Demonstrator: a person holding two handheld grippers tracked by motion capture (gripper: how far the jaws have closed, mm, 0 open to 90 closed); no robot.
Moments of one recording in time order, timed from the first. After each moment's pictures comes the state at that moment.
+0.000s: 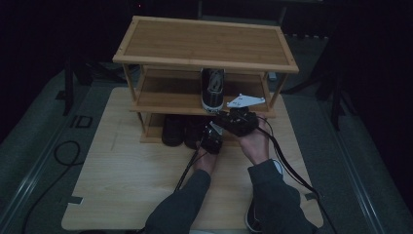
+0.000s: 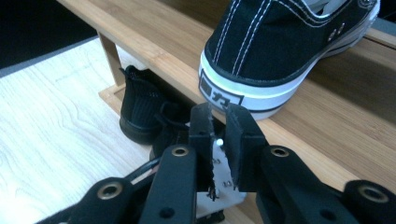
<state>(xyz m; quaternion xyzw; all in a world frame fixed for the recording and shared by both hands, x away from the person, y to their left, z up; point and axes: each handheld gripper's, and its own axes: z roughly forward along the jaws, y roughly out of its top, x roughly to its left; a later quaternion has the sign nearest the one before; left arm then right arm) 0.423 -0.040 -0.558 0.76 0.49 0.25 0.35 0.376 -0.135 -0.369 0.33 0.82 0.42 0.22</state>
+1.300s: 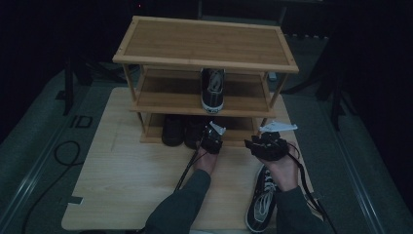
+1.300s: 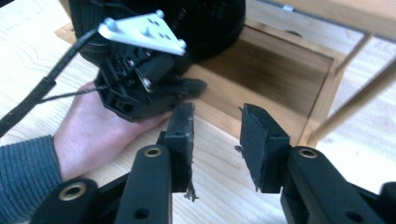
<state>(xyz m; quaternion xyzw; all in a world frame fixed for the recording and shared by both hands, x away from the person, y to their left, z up) 0.424 -0.039 -0.558 0.76 0.49 0.24 0.35 0.338 -0.219 -0.417 0.43 0.80 0.37 0.19</state>
